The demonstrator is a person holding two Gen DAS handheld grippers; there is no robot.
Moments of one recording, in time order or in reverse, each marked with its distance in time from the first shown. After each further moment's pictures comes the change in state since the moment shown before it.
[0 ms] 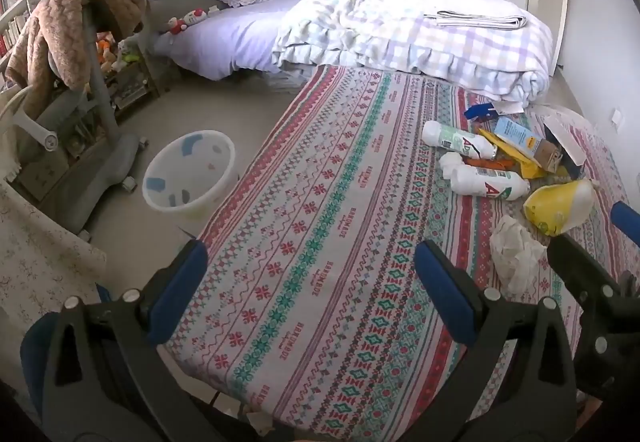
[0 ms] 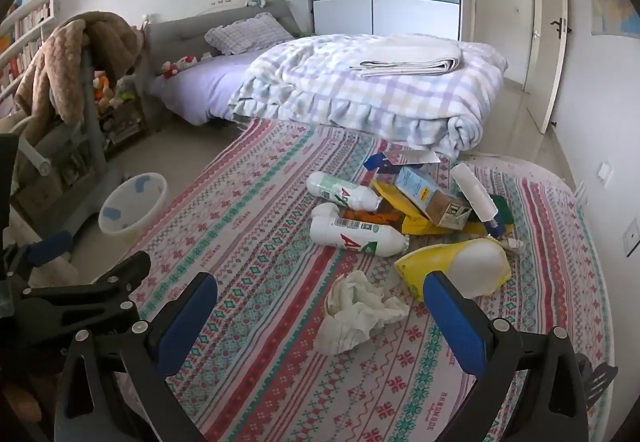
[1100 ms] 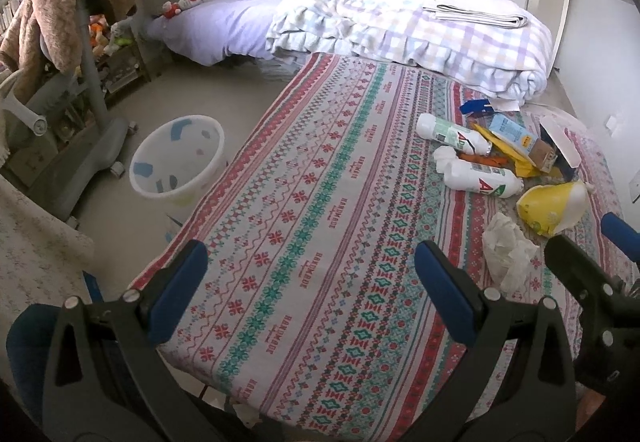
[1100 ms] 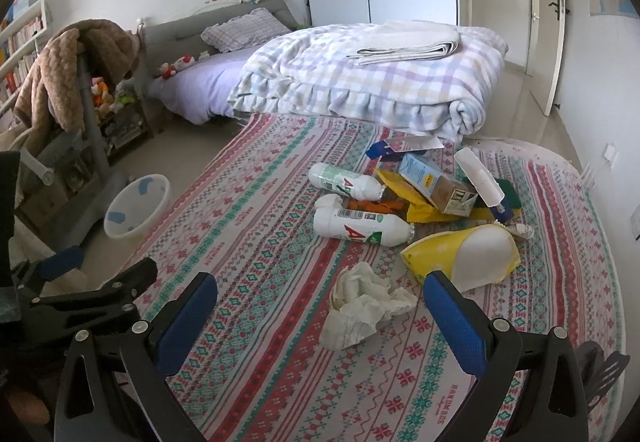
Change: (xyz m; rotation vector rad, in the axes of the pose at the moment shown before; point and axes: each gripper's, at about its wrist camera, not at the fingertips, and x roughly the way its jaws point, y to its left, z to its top) left arm 0.007 0.001 -0.003 -0.018 -0.010 -0.029; right arm 0.007 -0.007 -0.001 0.051 0.035 0.033
